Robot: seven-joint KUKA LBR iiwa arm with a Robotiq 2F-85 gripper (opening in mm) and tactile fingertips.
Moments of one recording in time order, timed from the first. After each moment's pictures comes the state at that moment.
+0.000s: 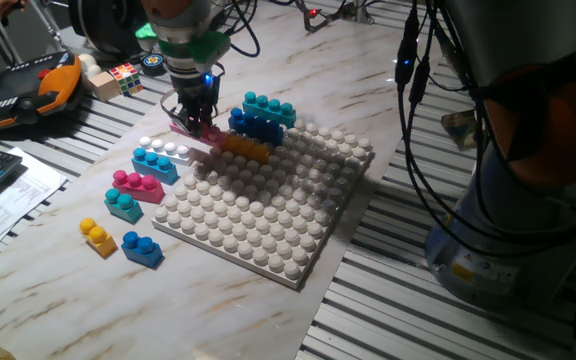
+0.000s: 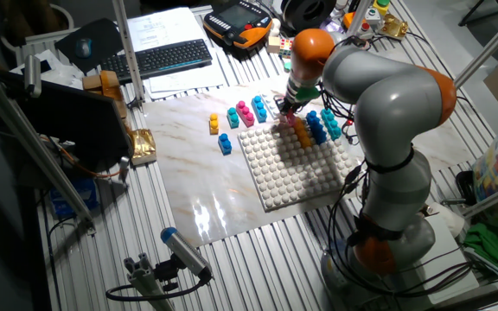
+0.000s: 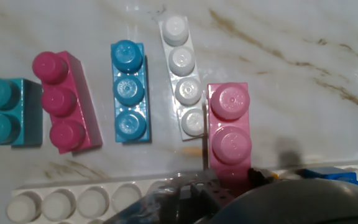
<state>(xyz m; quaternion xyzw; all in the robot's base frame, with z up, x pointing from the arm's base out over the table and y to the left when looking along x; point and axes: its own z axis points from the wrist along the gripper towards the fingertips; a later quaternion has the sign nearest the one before) 0.598 0.010 0.112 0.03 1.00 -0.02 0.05</state>
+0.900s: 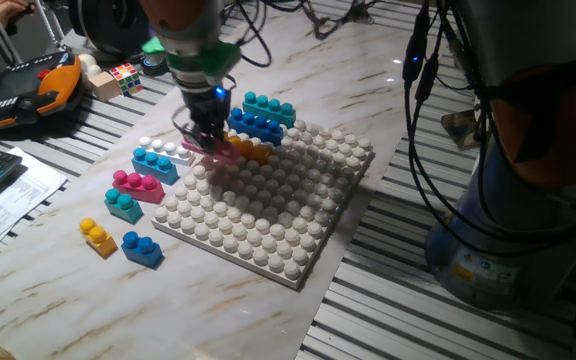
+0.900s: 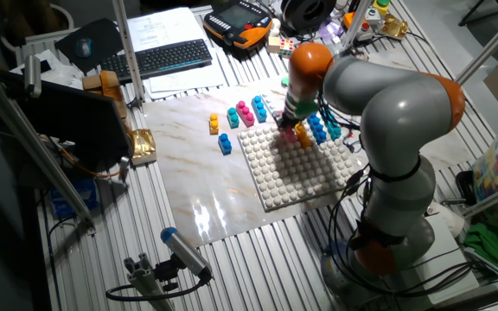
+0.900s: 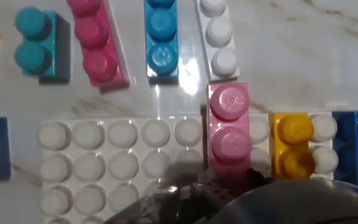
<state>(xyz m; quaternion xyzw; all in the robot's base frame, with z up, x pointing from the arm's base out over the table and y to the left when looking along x) 0.524 0.039 0.098 0.00 1.00 -0.01 0.03</state>
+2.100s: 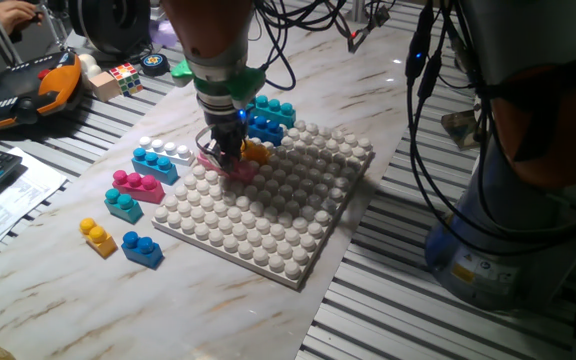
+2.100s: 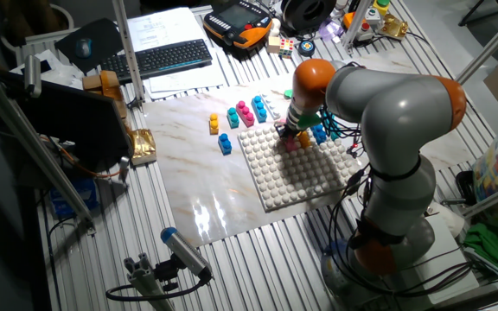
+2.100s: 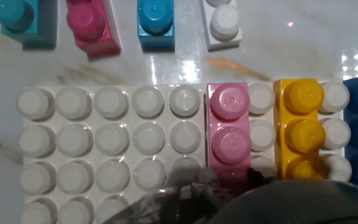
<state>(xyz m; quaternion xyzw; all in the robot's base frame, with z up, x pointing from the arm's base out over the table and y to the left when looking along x) 0.515 0.037 0.069 0.01 1.00 0.00 0.03</state>
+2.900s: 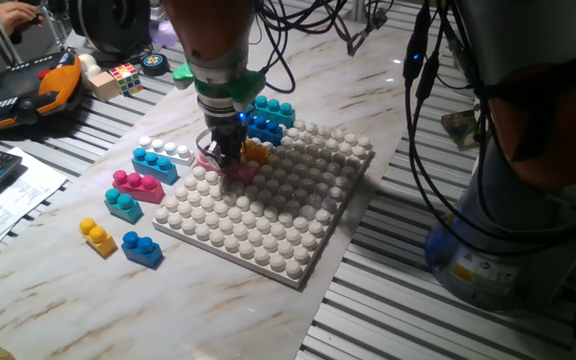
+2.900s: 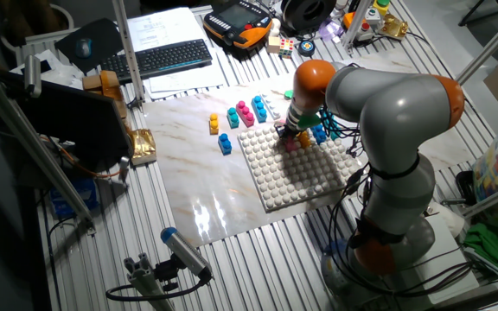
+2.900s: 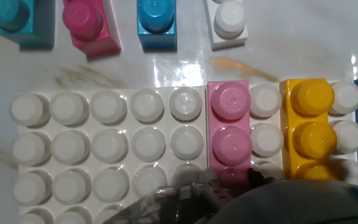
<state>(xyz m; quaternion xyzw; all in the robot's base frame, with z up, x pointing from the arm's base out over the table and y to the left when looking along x) 0.517 0.037 0.061 0.01 1.00 0.01 0.03</state>
